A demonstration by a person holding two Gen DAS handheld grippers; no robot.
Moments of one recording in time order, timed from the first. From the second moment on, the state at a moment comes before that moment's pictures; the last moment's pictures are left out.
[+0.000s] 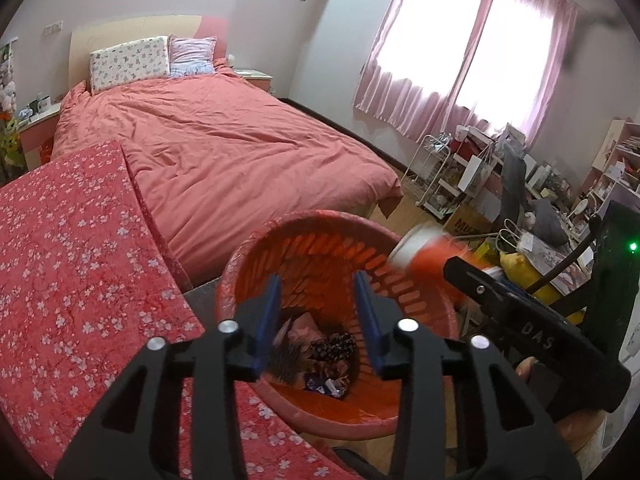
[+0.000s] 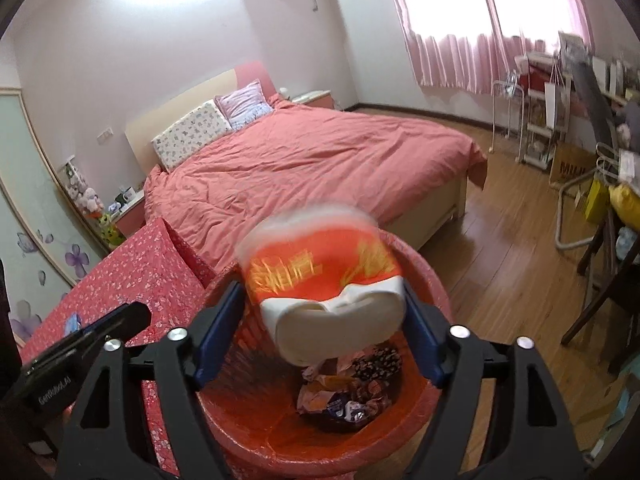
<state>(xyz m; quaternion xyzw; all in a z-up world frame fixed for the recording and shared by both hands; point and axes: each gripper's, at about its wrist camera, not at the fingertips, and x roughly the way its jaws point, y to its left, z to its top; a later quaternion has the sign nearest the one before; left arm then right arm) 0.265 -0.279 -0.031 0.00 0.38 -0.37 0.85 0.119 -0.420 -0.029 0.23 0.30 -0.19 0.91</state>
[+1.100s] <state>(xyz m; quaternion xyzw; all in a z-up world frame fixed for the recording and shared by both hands) 0.294 0.070 -0.053 0.01 0.40 -0.02 0.92 0.149 -0.273 -0.018 0.11 0.33 -0.11 0.93</state>
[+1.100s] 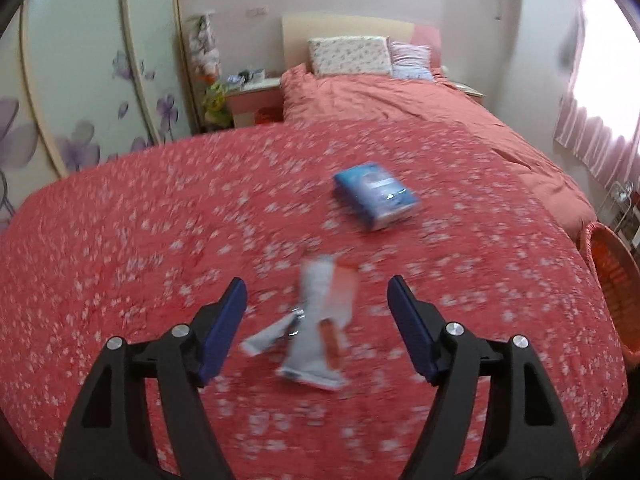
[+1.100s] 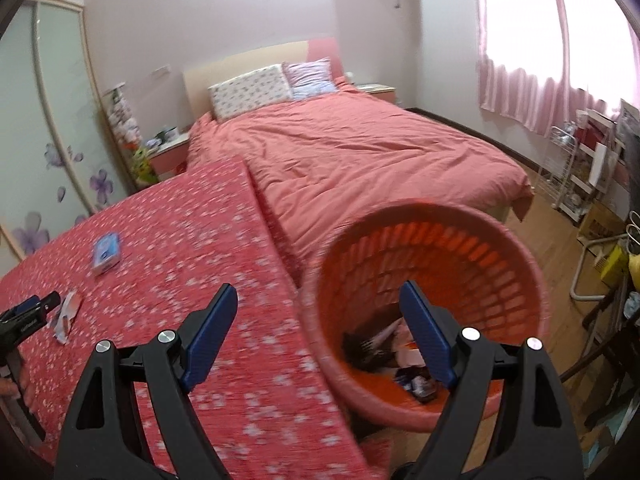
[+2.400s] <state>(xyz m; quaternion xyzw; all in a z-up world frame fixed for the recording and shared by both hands) 0.323 0.196 -0.079 -0.05 0.43 0.04 0.90 0.257 -0.085 -0.037 0.04 0.39 0.05 0.92</state>
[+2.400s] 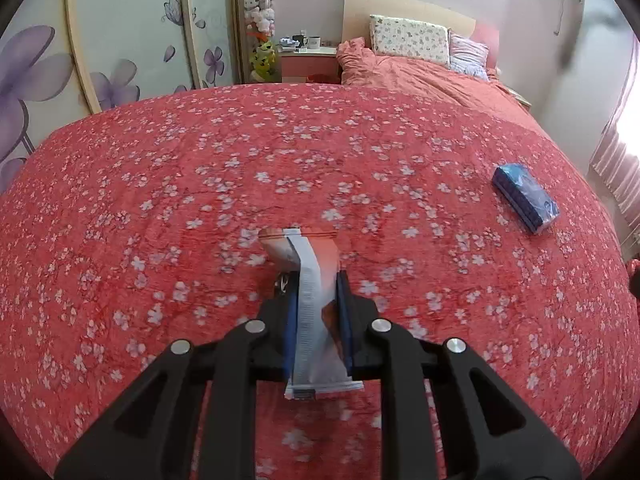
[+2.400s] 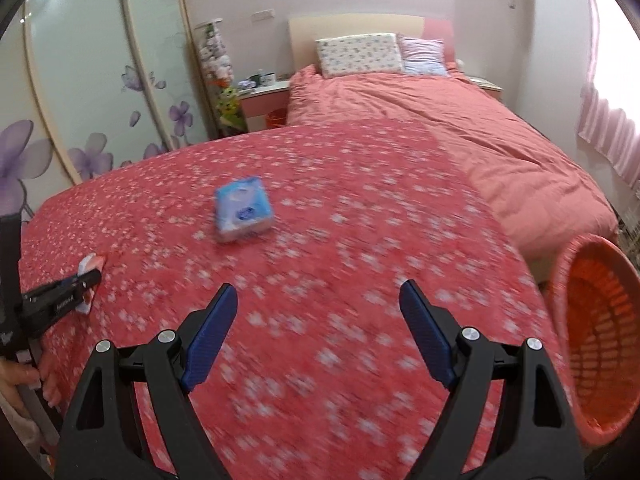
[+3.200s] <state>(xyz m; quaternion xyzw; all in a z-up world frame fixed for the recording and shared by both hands) 0.324 0.209 -0.084 -0.06 0.43 0.04 0.90 0.349 -0.012 -0.068 -0.02 0.42 0.03 0.91</state>
